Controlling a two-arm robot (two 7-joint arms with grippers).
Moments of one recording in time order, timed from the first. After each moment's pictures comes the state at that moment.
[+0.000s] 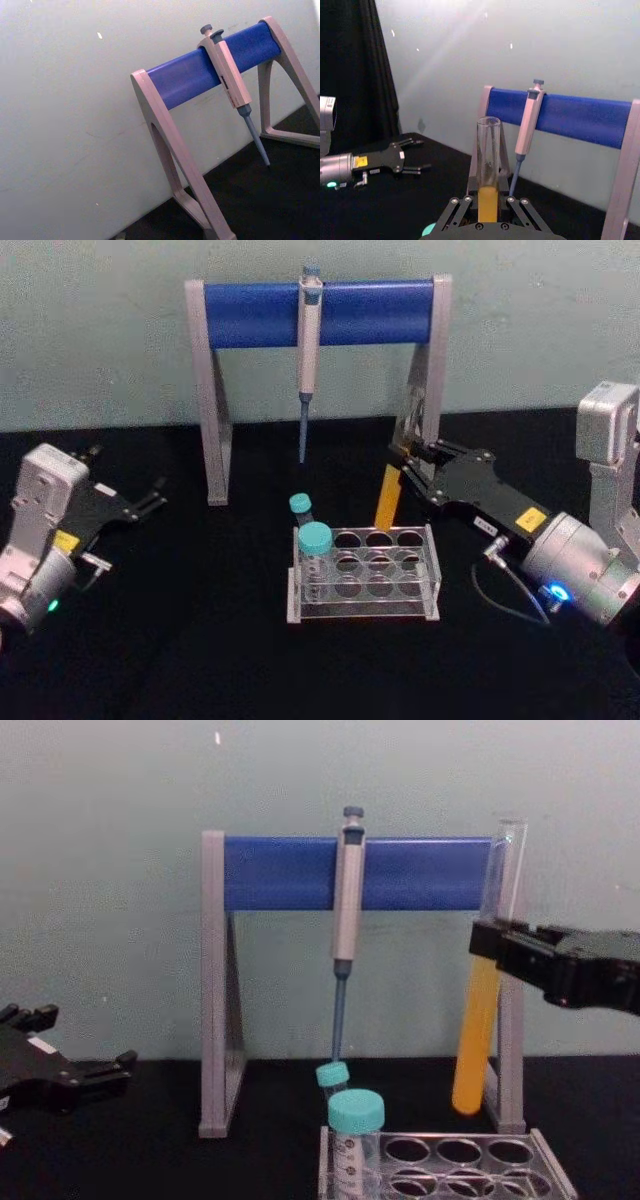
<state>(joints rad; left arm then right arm) -0.20 0.60 0.45 -1.41 -0.25 -0.12 0.03 0.08 0.47 -0.32 -1.74 0.51 0.03 0.40</state>
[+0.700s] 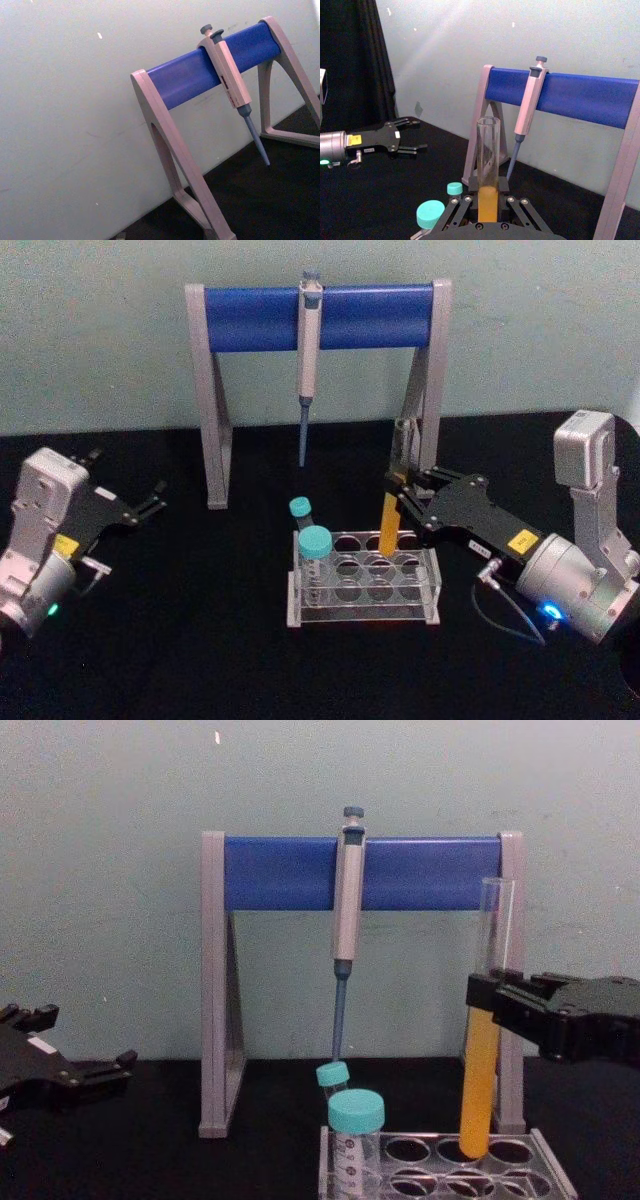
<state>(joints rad) -0.20 0.60 0.45 -1.41 -0.25 -0.12 0.03 0.08 0.48 -0.34 -1.70 0.47 0.02 0.40</state>
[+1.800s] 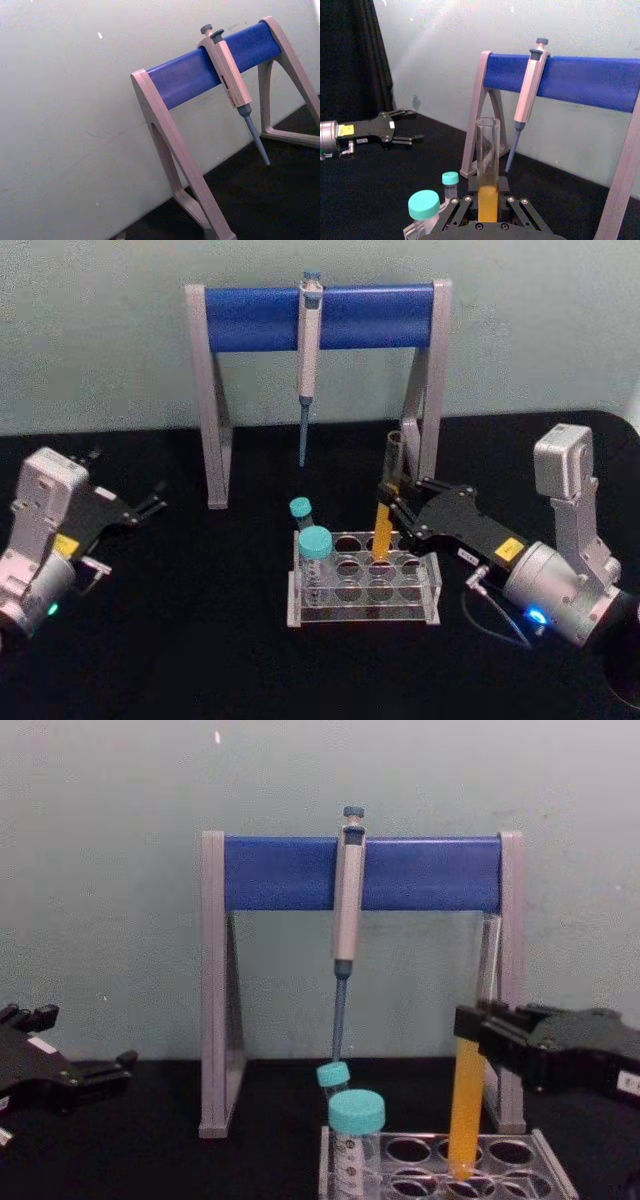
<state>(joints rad) -0.20 0.60 0.45 -1.41 -0.25 -0.12 0.03 0.11 0.44 -0.35 -1.61 0.44 -0.01 0.43</state>
